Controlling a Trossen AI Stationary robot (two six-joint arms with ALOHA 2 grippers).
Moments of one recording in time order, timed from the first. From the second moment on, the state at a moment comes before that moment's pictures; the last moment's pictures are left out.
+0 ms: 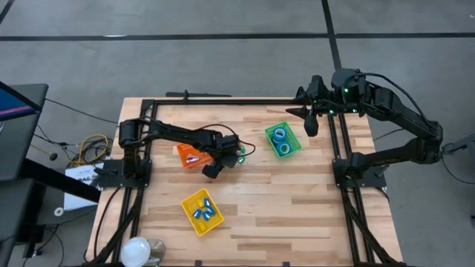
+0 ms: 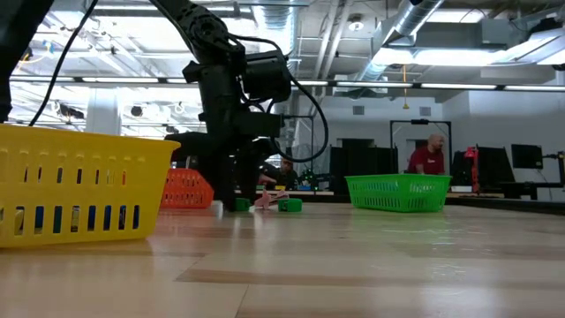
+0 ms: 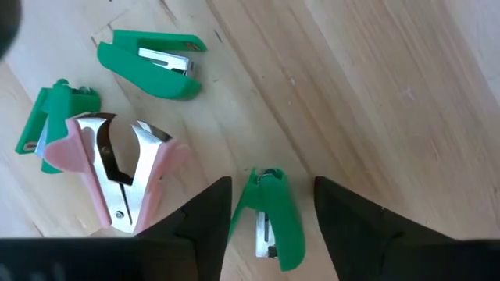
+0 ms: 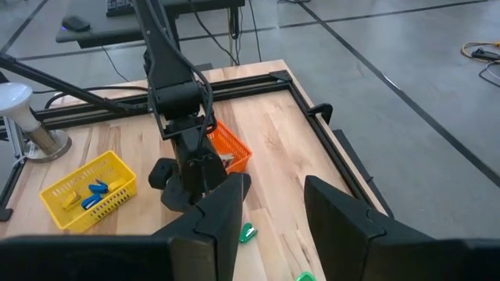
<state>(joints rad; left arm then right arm) 0.16 1.92 1.18 -0.56 0.00 0.71 -0.32 1.10 1.47 -0.82 -0.07 -0.03</state>
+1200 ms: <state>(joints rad) 0.16 1.65 1.18 -0.56 0.01 0.70 -0.32 1.10 1.47 -0.82 -0.07 -0.03</state>
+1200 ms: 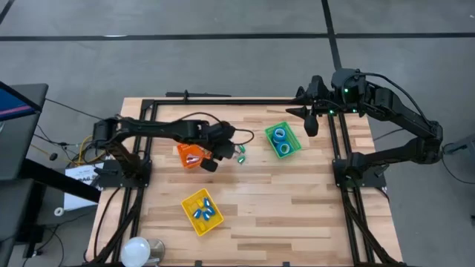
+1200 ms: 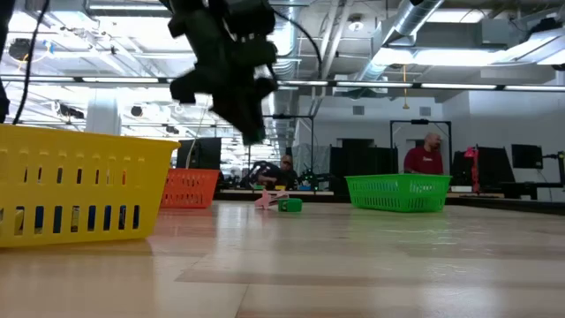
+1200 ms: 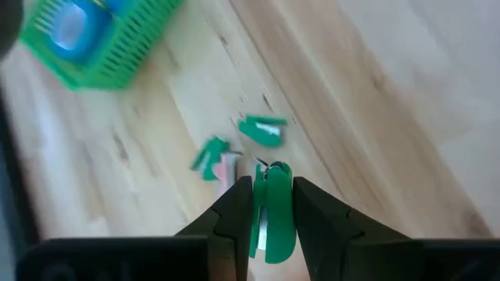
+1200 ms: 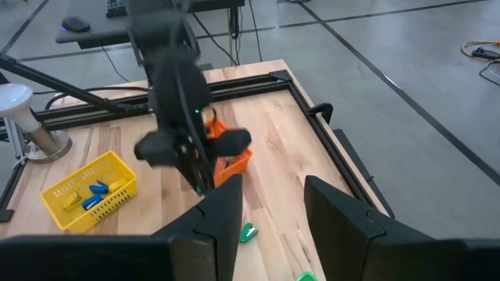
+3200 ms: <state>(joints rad) -0.41 1.43 0.86 -0.55 0.13 0.27 -0.32 1.10 1.47 -0.82 -0.07 -0.03</state>
